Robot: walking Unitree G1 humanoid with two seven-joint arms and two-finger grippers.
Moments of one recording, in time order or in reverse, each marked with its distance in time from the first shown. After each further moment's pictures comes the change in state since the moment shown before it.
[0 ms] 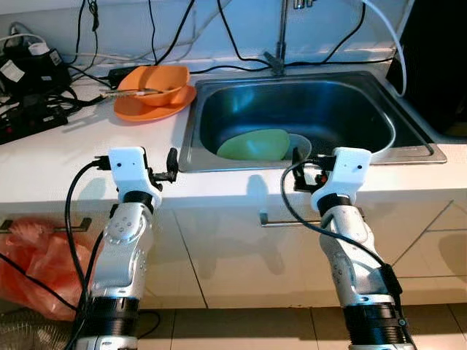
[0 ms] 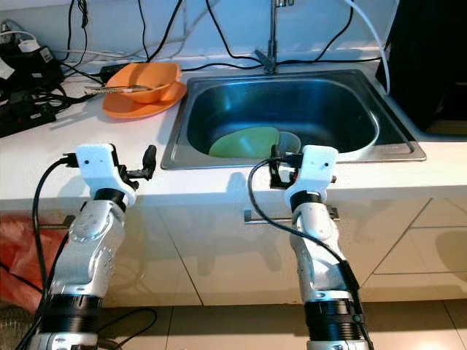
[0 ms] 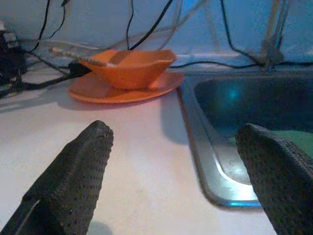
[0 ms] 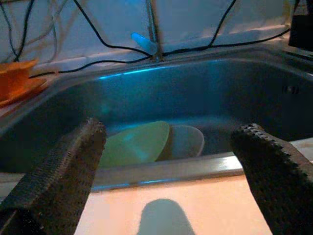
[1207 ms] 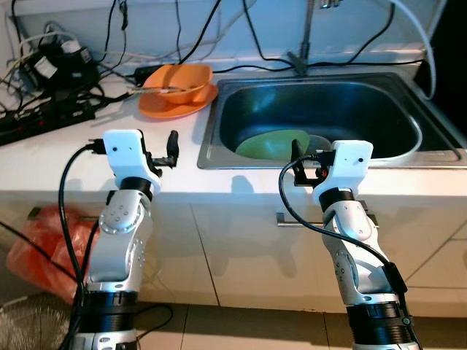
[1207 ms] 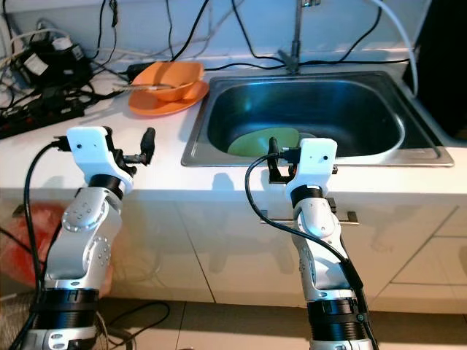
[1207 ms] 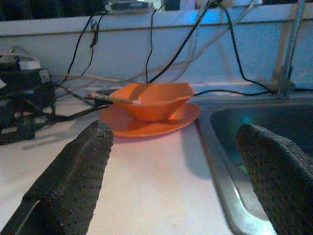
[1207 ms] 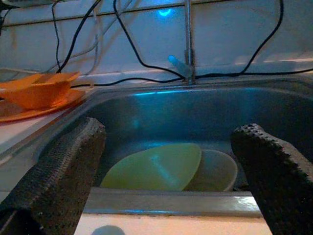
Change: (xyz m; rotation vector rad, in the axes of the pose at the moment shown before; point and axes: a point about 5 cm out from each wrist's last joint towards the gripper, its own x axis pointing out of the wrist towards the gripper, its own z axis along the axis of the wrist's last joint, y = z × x) left arm 0.007 -0.003 0.027 0.011 -0.068 -0.005; right arm -0.001 0.008 0.015 -0.069 -0.078 0.055
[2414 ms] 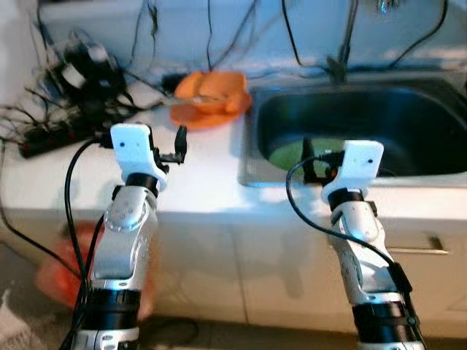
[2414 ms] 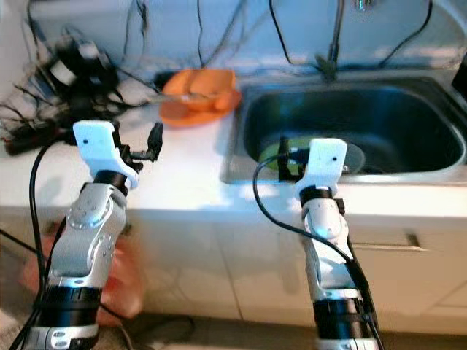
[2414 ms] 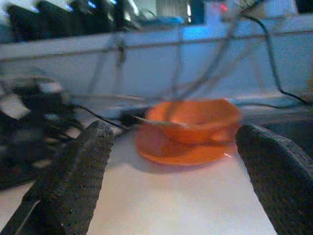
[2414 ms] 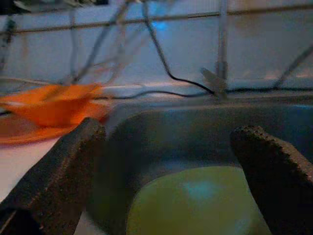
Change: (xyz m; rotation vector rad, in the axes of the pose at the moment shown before) left arm 0.002 -0.012 0.008 0.017 -0.047 -0.062; right arm 0.001 -0.009 0.001 -0.038 -0.046 -0.047
